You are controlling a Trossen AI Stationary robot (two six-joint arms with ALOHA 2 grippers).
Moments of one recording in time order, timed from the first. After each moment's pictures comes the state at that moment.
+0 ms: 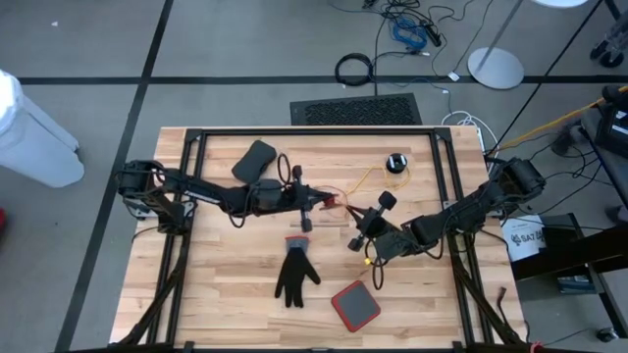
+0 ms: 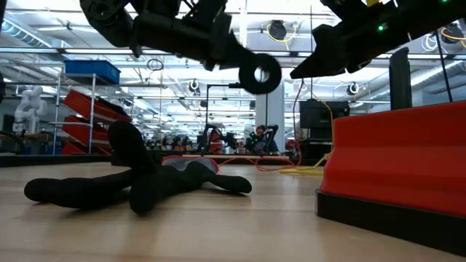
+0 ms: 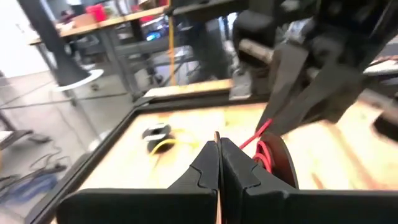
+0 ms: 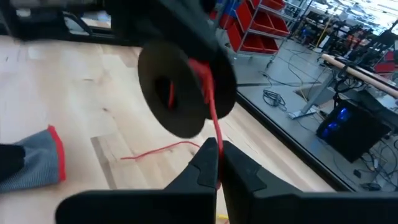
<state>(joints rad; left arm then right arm) 0.01 1.64 0.80 0.71 -0.20 0.20 0.41 1.47 0.65 0.32 1.08 0.17</state>
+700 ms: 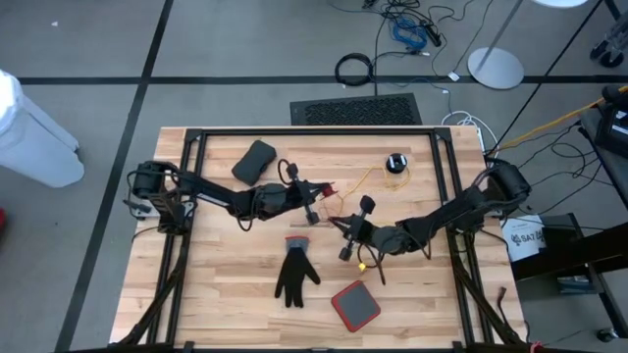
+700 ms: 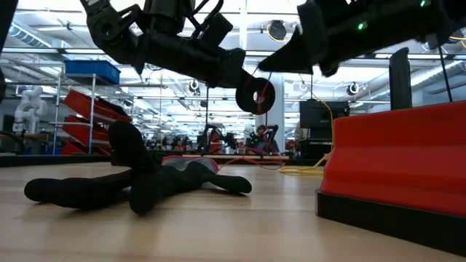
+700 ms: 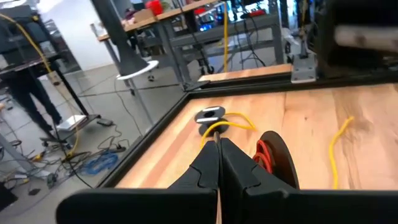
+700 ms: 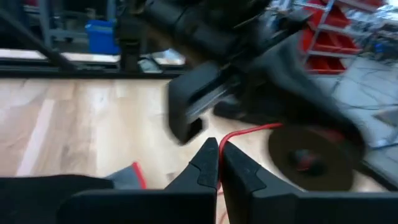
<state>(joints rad) 0.01 1.75 0.79 0.86 -0.42 0.25 0.36 1.63 0.65 0.75 0.78 0.02</state>
